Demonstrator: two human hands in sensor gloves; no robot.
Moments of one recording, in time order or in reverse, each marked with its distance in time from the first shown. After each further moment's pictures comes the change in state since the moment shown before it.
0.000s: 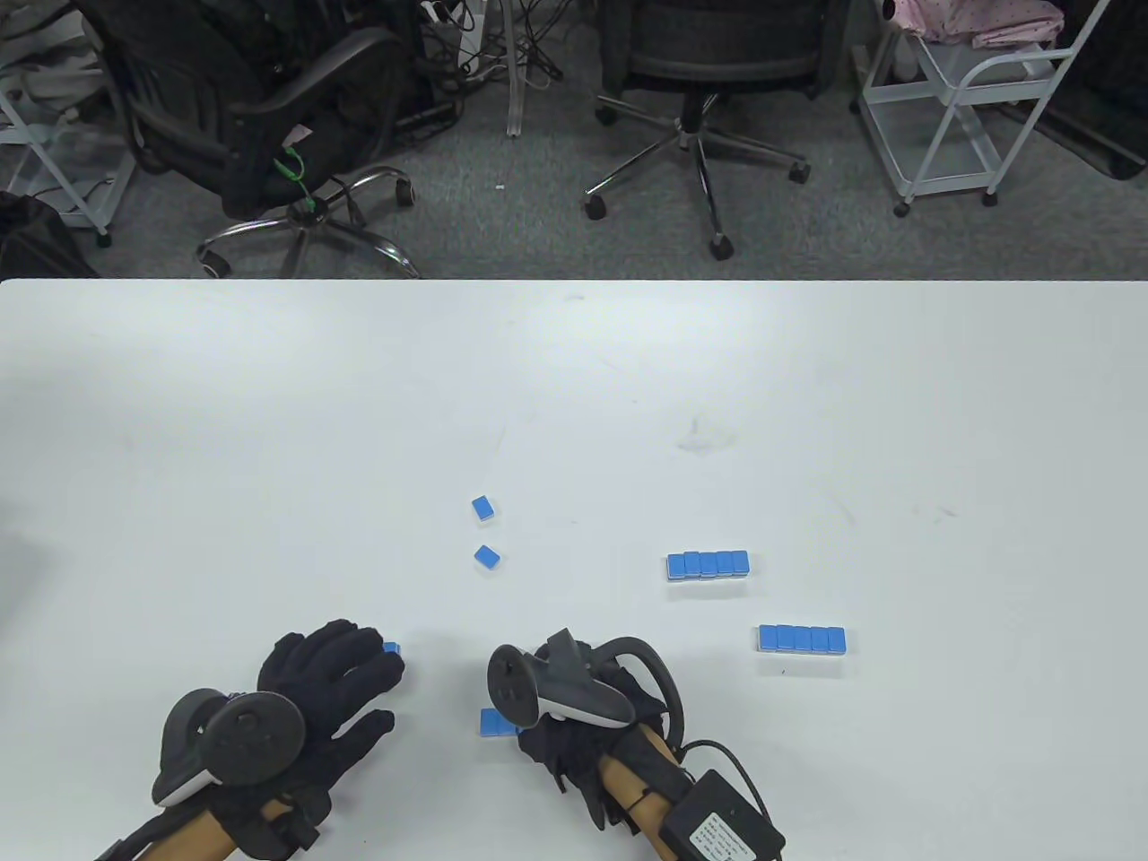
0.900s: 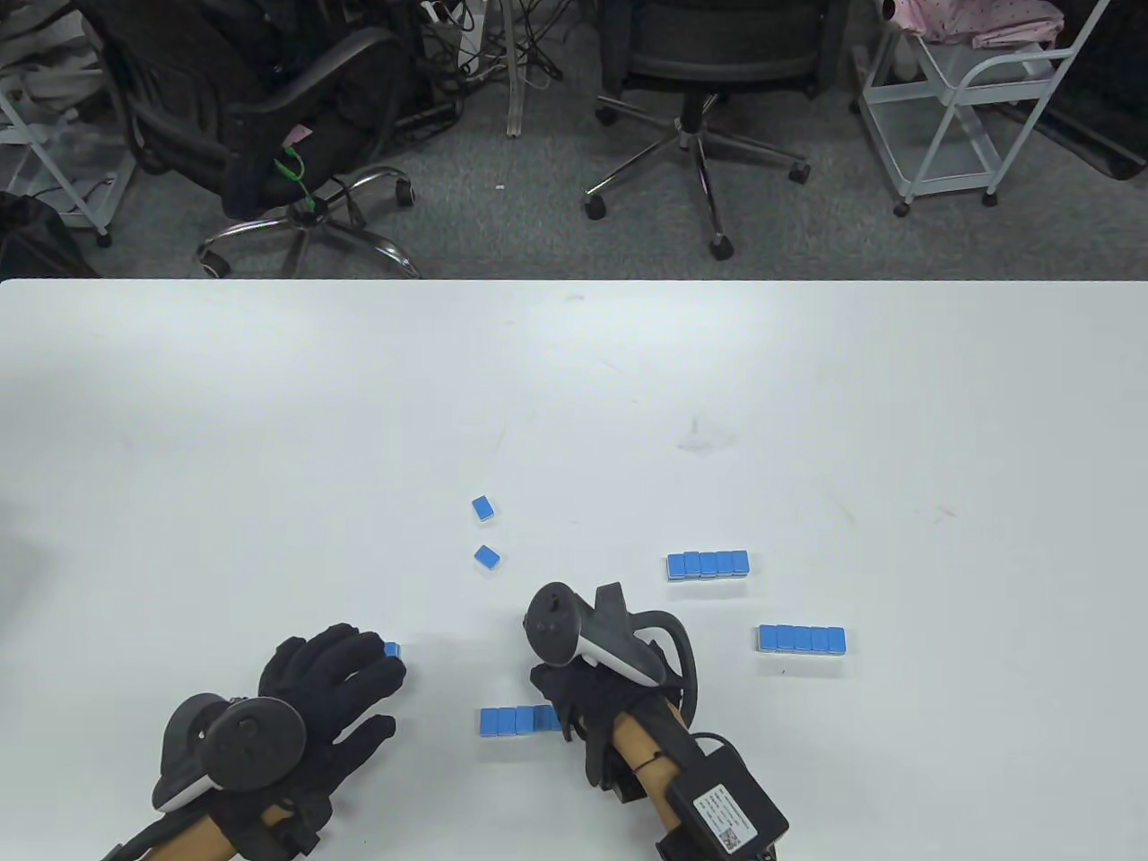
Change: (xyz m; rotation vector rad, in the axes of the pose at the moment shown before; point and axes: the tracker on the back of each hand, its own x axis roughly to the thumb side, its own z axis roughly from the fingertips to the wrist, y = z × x) left_hand 0.002 -0.001 0.002 -0.002 -0.010 -0.010; right_hand -0.038 -0.022 -0.033 -0.061 0.188 -0.158
